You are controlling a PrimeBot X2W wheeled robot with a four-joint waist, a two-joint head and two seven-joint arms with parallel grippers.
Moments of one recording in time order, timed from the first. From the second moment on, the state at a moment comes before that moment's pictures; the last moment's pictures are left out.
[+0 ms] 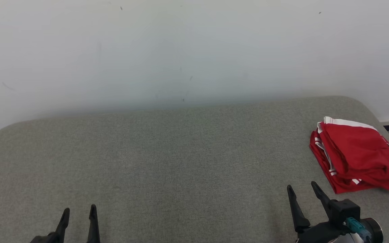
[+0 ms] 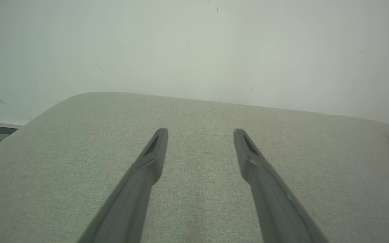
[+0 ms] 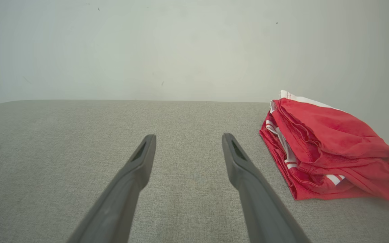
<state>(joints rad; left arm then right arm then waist) -0.01 0.05 0.08 0.31 -0.16 -0.08 -0.26 -0.13 -0.10 0.08 0.43 0.10 0.13 -0.19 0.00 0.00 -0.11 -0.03</state>
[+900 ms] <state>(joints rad) 0.03 0.04 0.09 0.37 -0.41 -0.09 -0.19 -0.06 -0.09 0.04 0.46 0.36 0.13 -0.14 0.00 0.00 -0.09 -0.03</state>
